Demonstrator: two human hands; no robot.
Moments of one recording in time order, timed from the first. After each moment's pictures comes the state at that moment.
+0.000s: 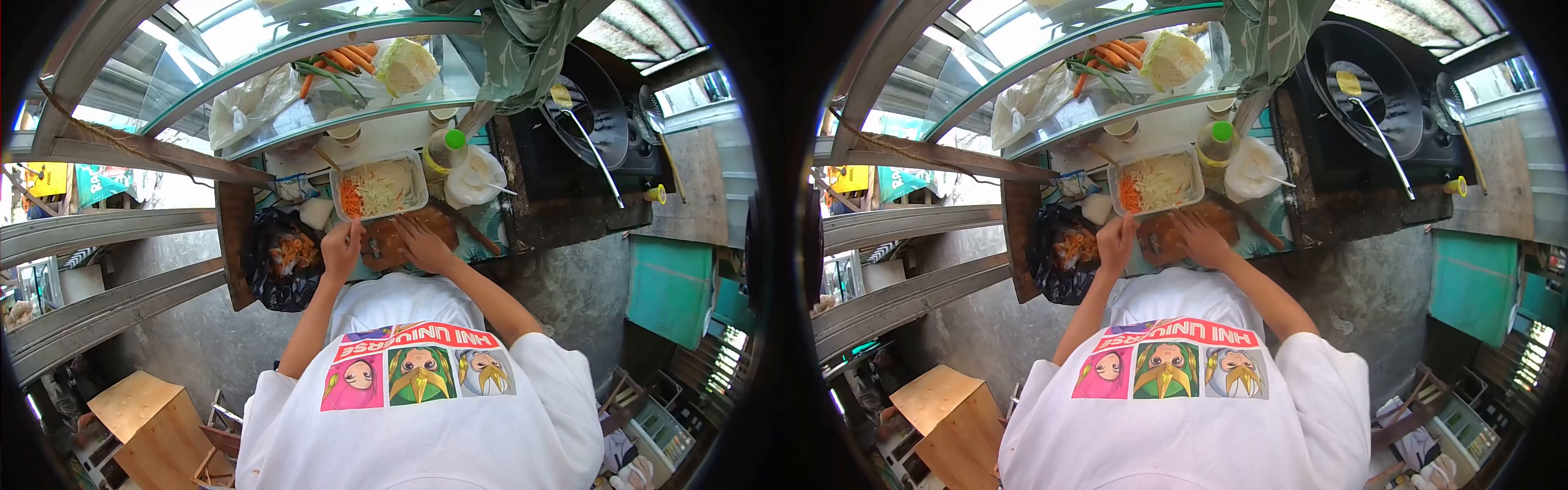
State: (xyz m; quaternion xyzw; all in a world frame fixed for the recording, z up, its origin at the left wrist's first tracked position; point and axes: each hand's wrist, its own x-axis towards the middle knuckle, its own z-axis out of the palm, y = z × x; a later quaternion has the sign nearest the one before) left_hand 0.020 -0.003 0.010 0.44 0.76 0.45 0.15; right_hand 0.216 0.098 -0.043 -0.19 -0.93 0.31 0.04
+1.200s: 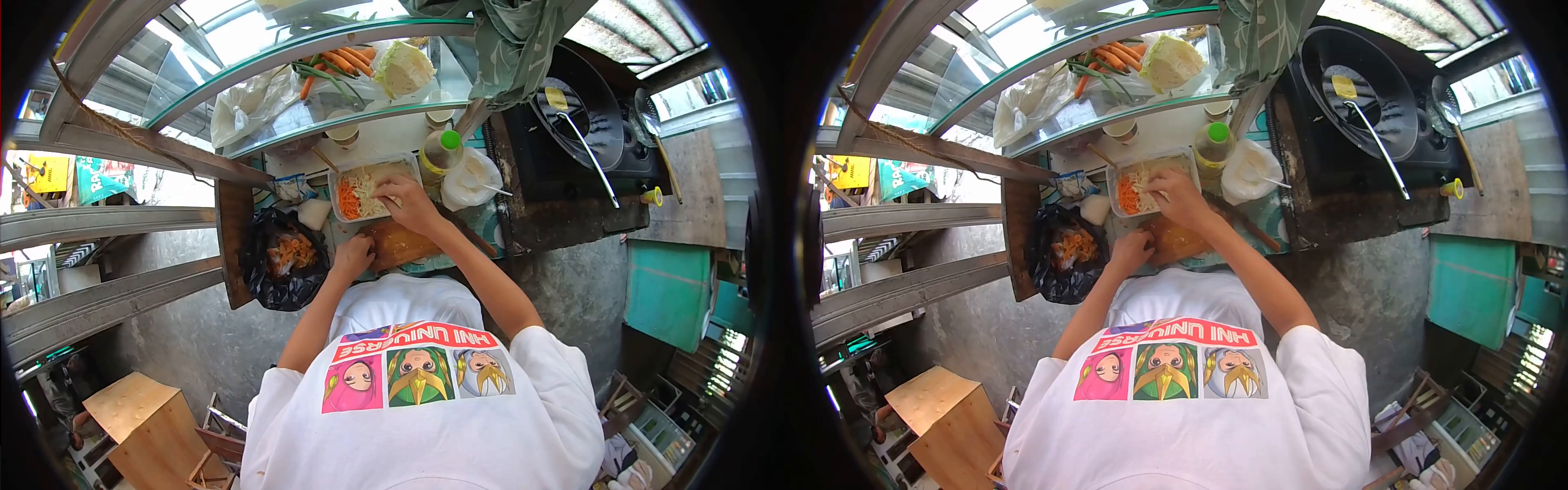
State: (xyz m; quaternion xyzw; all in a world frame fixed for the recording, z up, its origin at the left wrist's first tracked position) left_hand 0.029 -0.012 -0.031 0.60 0.74 0.12 0.26; right_hand 0.141 0.160 0.041 -0.14 -0.85 0.33 0.38
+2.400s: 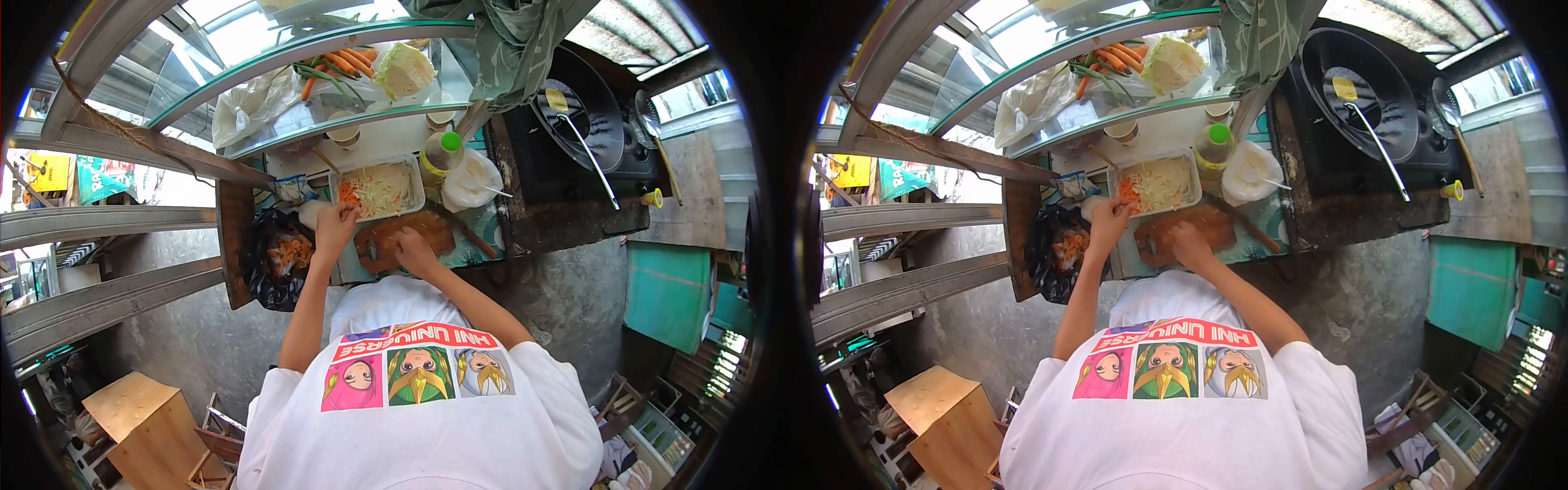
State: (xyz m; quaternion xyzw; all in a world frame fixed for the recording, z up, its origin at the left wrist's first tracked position) left_hand -0.008 0.031 0.010 0.39 0.79 0.38 0.28; right_hand 0.194 0.080 -0.056 -0.34 -0.85 0.38 0.12
